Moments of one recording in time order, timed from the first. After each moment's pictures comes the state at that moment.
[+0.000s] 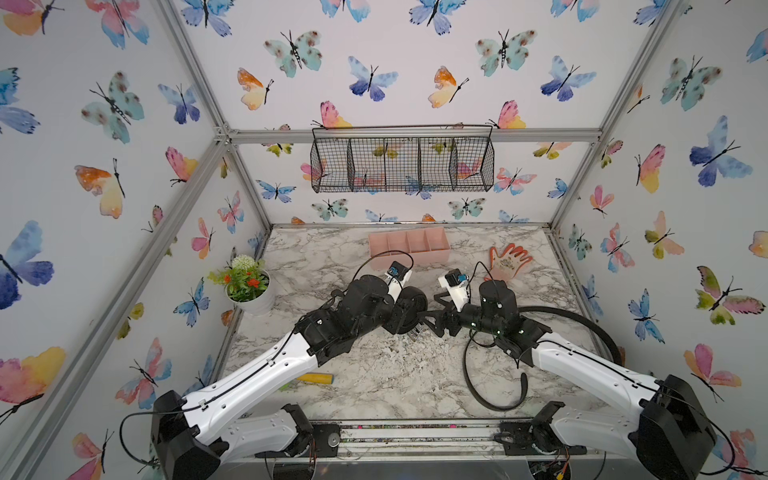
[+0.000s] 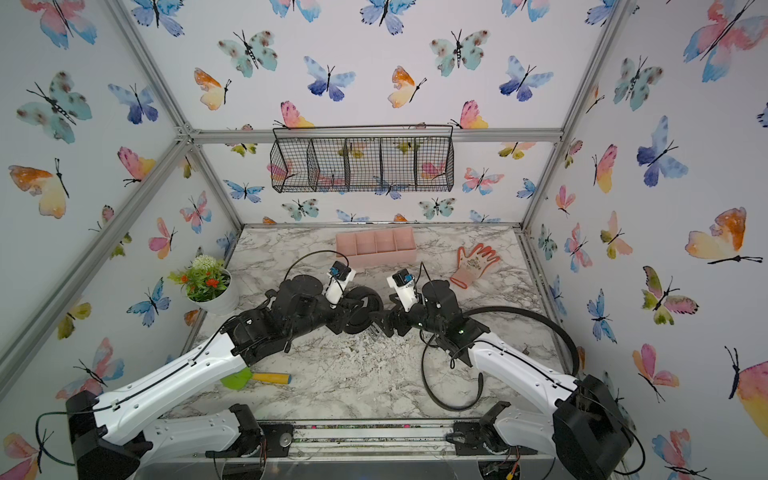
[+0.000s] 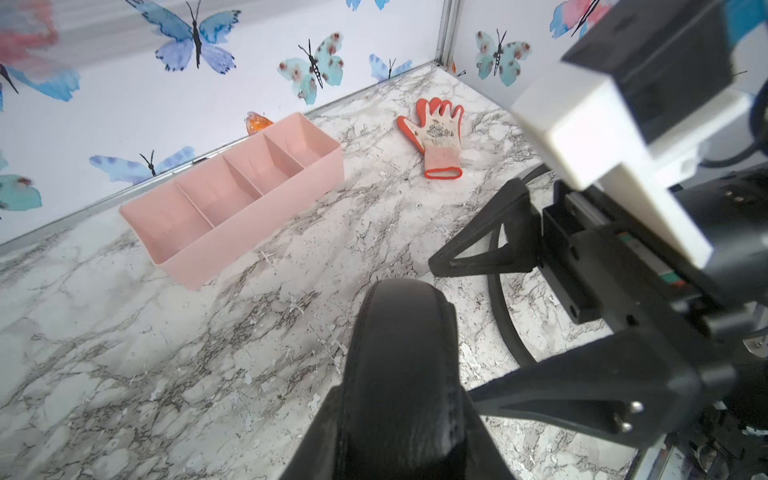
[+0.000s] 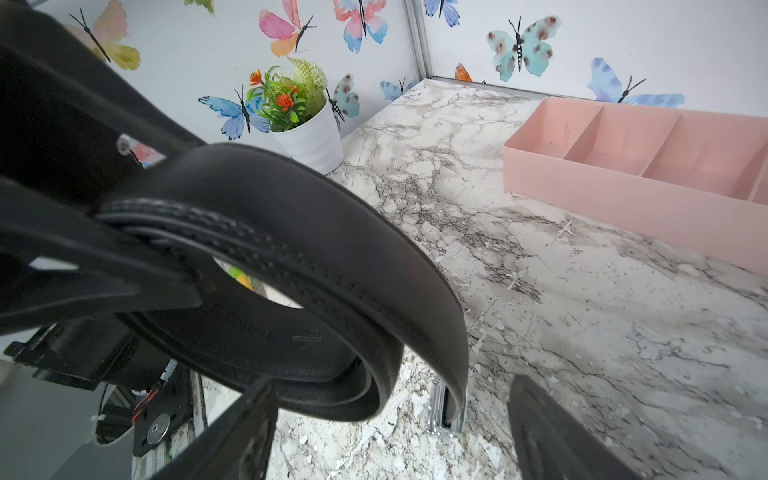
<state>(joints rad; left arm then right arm) -0.90 1.13 1.05 -0.44 -0.12 -0.13 0.69 1.20 0.70 0.11 -0.38 0.19</state>
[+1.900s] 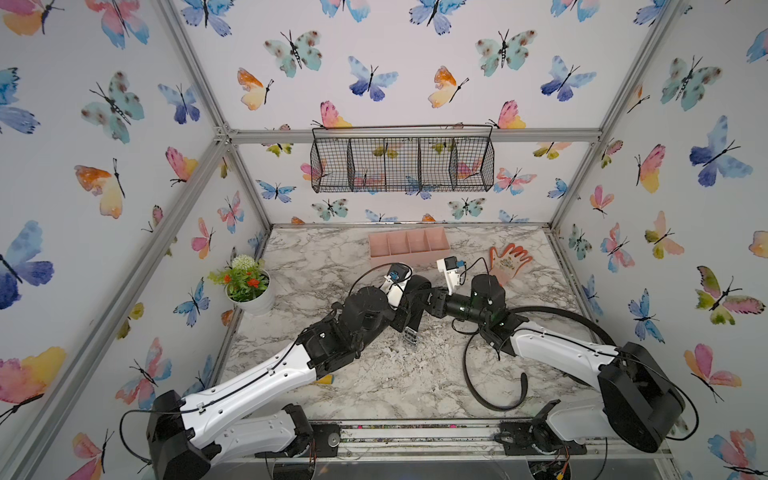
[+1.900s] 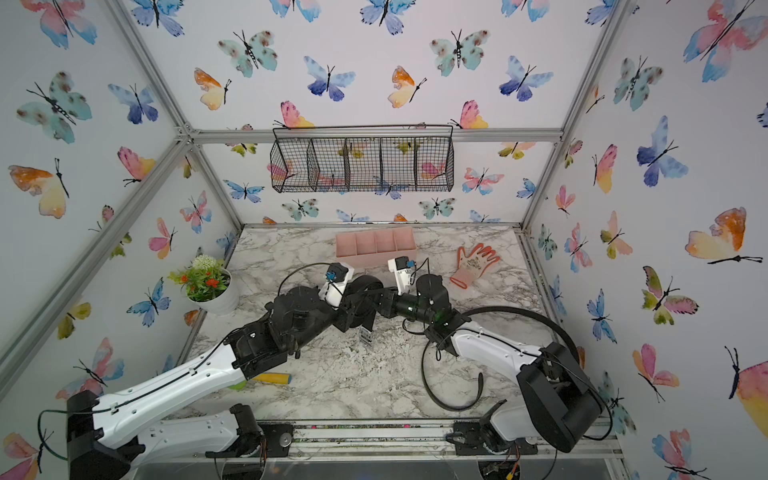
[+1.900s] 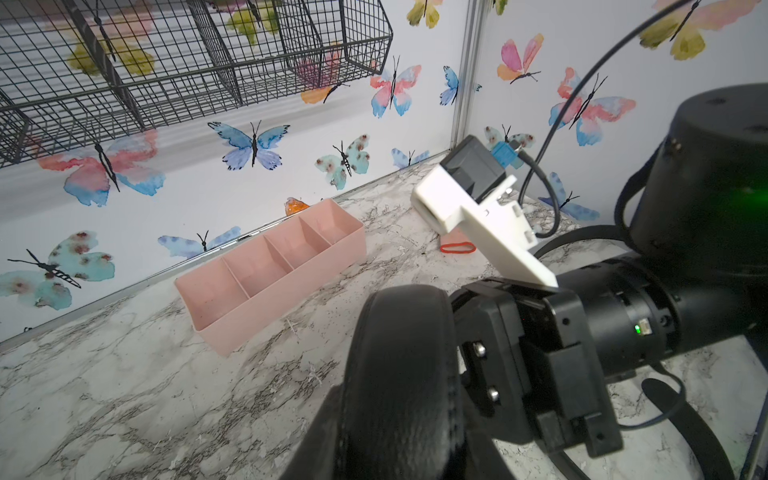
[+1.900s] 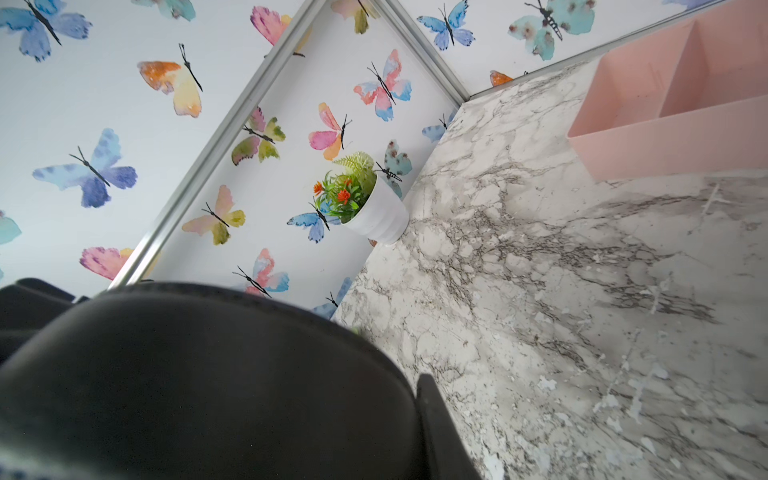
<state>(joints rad) -0.98 1.08 0.94 -0.18 -0.29 -0.11 0.68 1.39 0.74 0.45 -0.48 0.70</state>
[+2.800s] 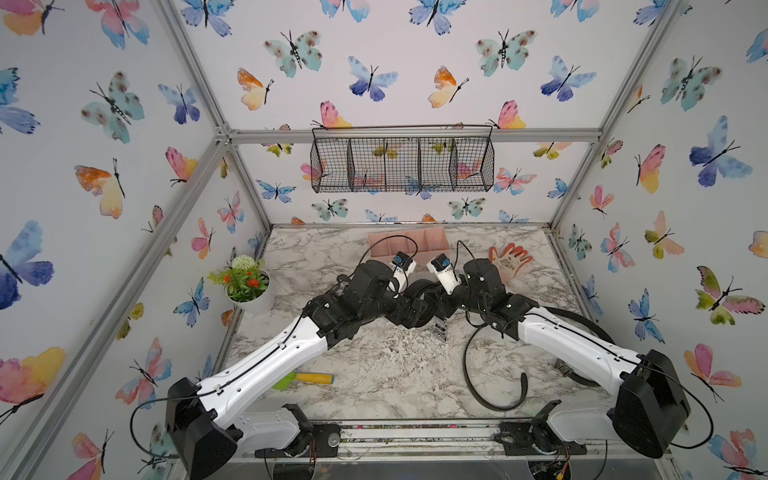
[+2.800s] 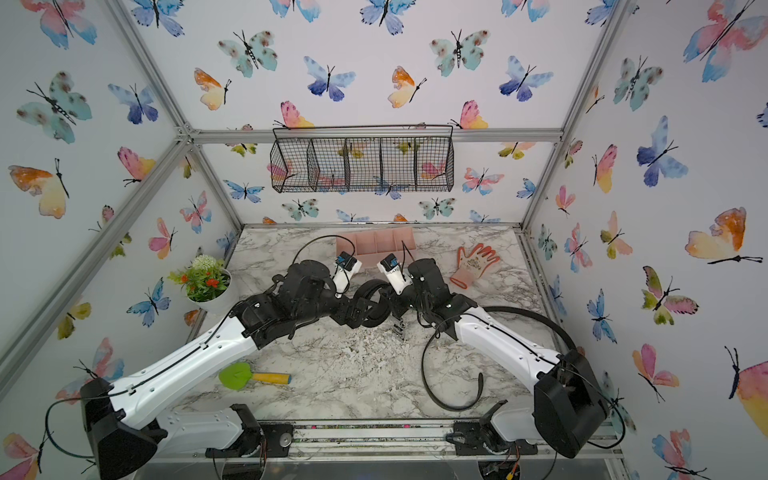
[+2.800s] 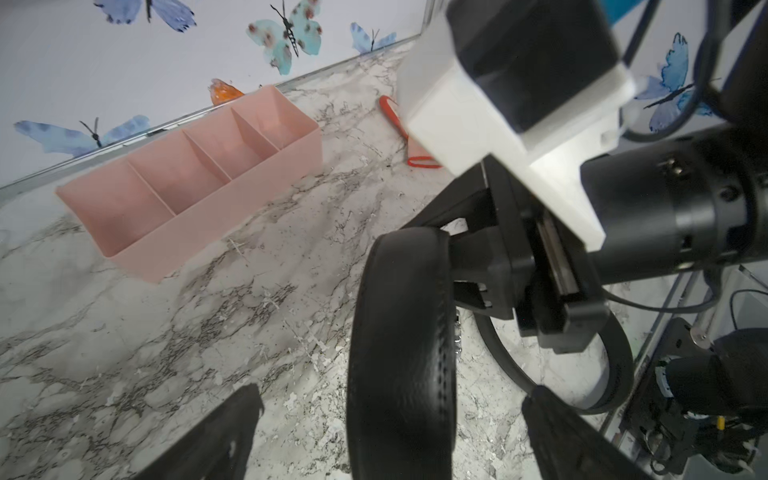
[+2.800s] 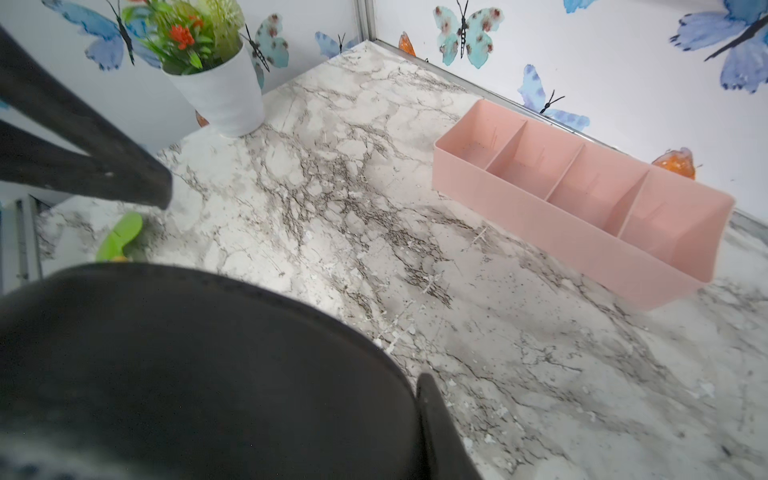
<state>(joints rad) -0.83 1.27 1.19 -0.54 0.07 -0.15 0.69 1.36 0.97 -0.16 -0.20 -0.10</state>
